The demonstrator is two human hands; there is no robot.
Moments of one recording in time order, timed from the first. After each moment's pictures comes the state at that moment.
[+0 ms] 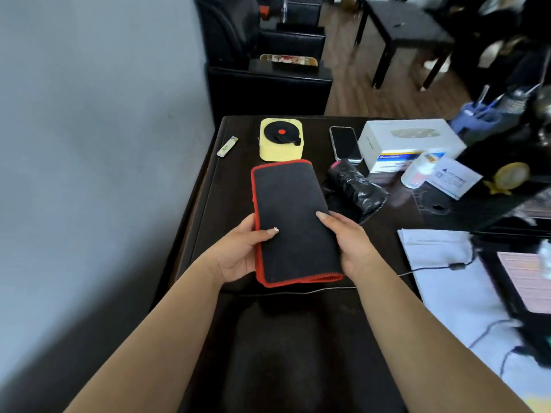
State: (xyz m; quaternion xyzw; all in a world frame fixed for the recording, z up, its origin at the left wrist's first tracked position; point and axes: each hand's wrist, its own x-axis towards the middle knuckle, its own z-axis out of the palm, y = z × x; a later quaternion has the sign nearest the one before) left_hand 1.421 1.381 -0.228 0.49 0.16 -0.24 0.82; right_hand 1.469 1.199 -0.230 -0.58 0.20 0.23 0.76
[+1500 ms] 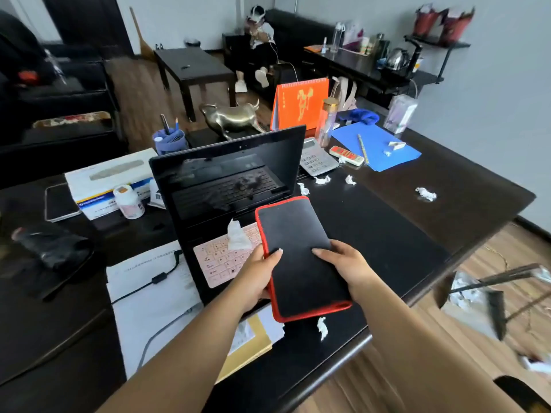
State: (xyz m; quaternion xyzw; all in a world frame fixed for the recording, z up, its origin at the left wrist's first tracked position) left_hand 1.399 0.797 -0.210 0.68 0.03 -0.32 0.66; right_hand 1.346 0.638 -0.202 -0.63 0.29 0.00 0.72
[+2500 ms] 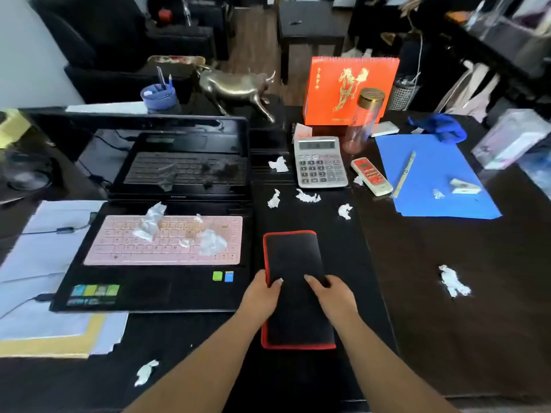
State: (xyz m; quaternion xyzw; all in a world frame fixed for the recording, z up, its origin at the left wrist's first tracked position) left_hand 1.441 0.498 -0.284 0.79 0.26 -0.19 0.52; right_hand 1.457 0.356 -0.295 -0.85 0.19 0.20 0.44
